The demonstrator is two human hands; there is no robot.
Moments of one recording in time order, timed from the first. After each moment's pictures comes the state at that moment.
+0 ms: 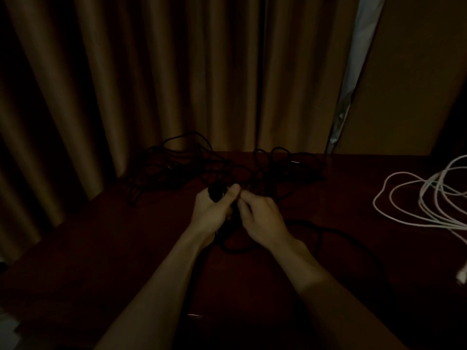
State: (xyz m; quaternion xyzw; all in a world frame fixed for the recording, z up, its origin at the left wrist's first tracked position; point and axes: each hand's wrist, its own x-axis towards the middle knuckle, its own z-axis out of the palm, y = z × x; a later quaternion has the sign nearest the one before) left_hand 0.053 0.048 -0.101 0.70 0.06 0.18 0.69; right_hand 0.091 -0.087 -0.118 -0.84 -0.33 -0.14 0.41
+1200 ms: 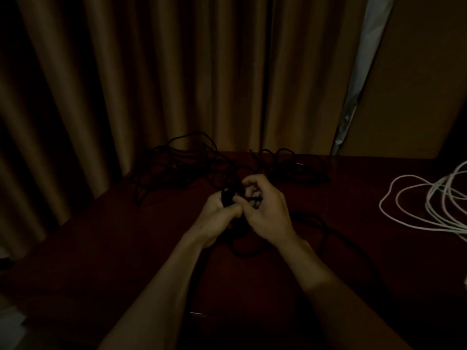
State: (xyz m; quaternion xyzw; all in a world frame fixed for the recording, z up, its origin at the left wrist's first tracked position) left_hand 0.044 0.058 -0.097 0.75 -0.03 0.07 0.65; right_hand 0.091 -0.082 -0.107 -0.75 -0.33 -0.18 0.54
